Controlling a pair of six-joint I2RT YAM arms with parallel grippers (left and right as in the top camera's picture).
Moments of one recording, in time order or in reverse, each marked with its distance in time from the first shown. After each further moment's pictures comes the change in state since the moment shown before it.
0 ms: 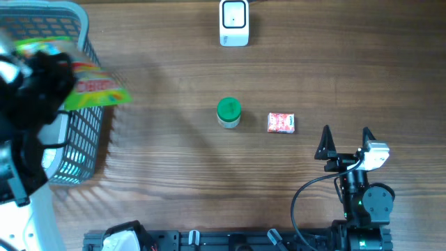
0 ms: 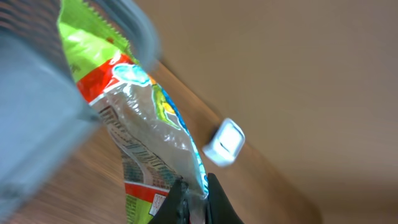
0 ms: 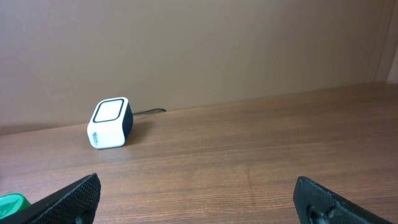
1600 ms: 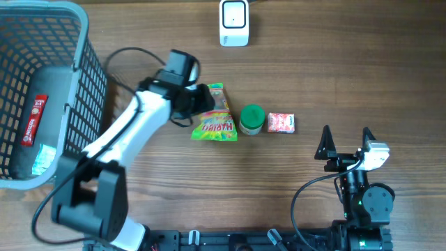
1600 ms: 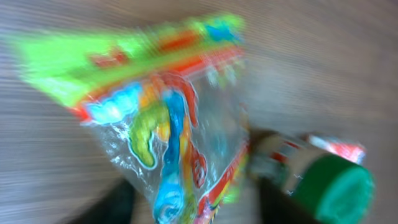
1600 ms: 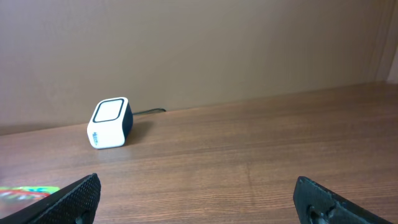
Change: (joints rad) left arm -0.581 0.539 -0.484 0.380 -0.076 0.083; right arm 0.000 0.000 0.000 0.000 0.000 0.000
